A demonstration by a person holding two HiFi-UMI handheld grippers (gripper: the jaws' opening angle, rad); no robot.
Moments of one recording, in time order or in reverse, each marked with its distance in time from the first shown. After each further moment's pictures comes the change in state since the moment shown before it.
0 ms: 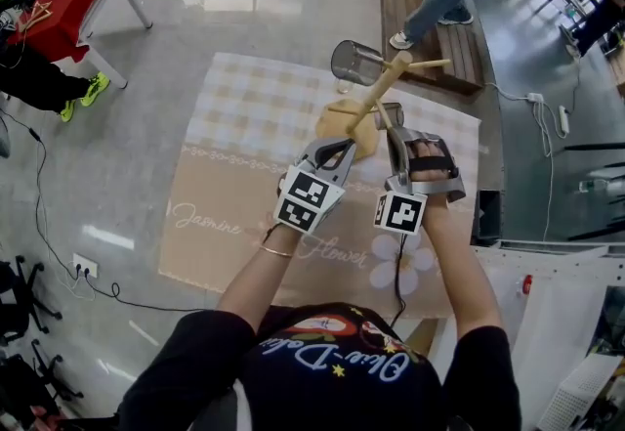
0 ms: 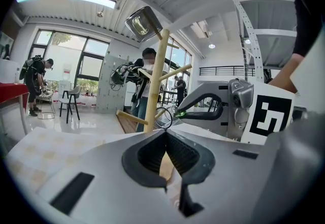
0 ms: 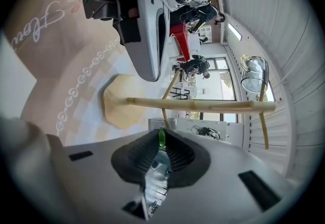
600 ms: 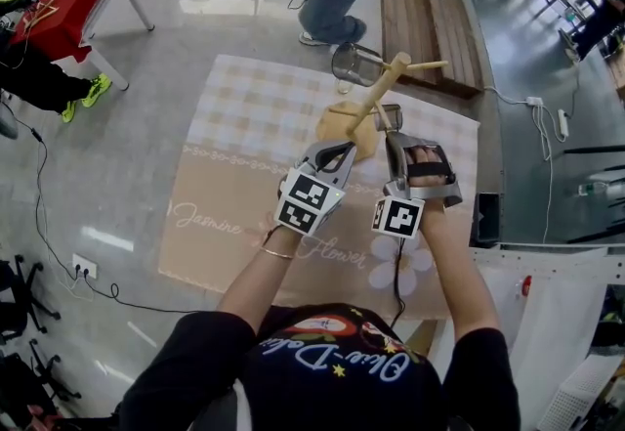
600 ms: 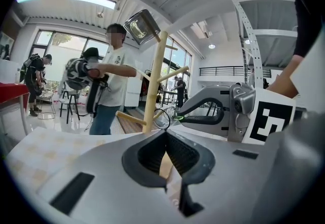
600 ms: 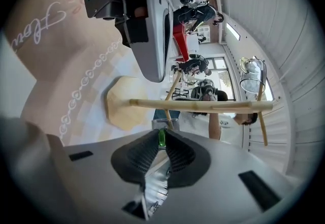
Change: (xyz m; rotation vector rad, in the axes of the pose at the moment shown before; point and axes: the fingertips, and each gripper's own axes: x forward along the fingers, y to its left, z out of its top) left arm -0.005 -0.004 0.001 -0.001 -0.003 0.001; right arm -0.006 0.008 0.003 0.017 -0.004 -0.008
